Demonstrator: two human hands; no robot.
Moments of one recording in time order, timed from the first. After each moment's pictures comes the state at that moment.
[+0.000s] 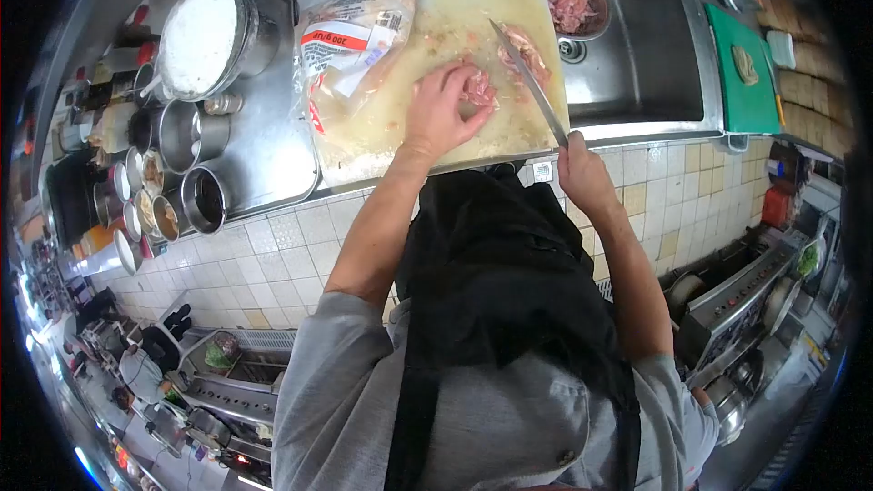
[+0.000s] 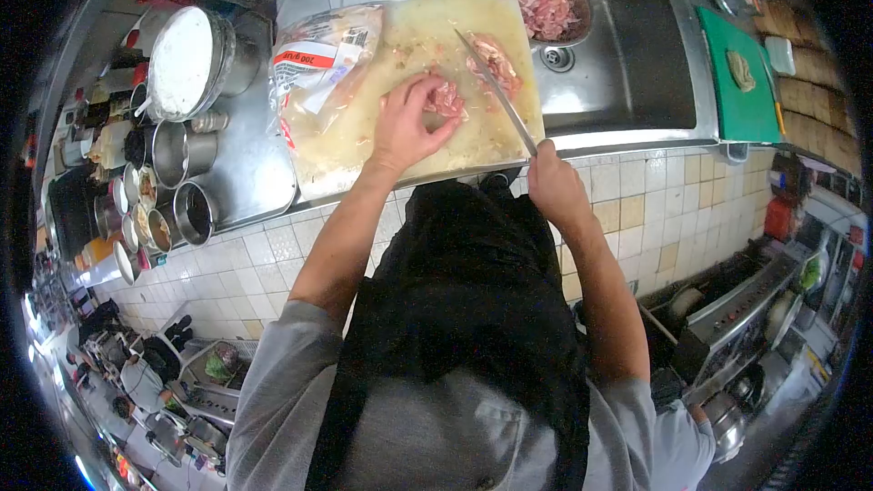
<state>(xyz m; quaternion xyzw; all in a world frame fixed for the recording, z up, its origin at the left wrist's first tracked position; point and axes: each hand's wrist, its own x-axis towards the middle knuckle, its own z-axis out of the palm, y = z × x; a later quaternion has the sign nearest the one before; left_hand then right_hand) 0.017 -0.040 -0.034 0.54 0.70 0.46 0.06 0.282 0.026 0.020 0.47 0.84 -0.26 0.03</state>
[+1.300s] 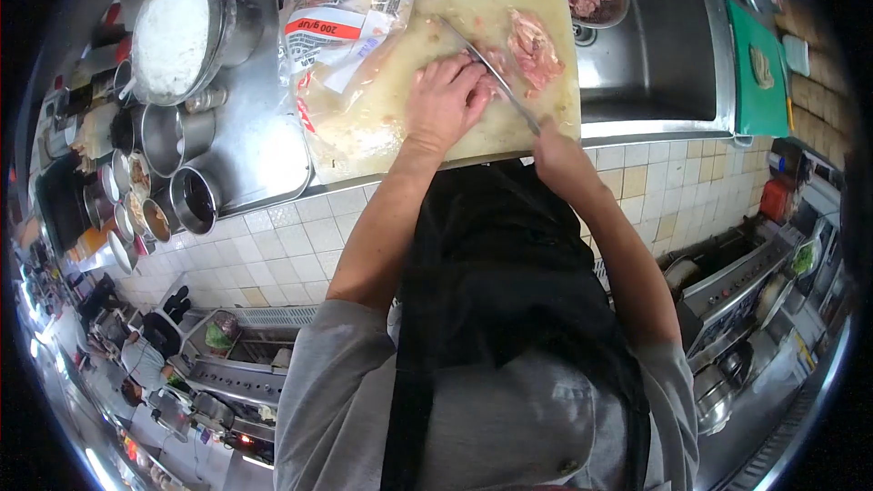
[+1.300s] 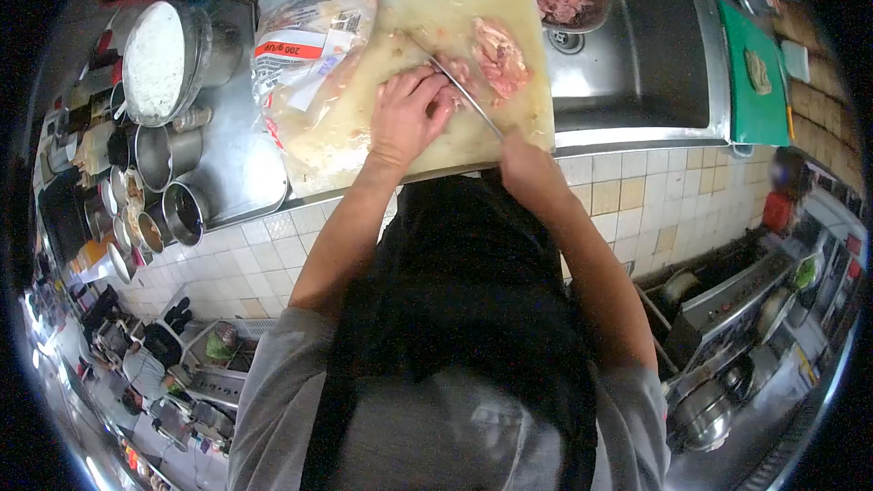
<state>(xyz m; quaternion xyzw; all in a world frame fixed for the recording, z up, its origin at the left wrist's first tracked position) 0.015 -0.035 -0.057 0.58 0.73 0.35 0.01 0.239 0.035 -0.009 0.43 0.82 -0.36 0.14</state>
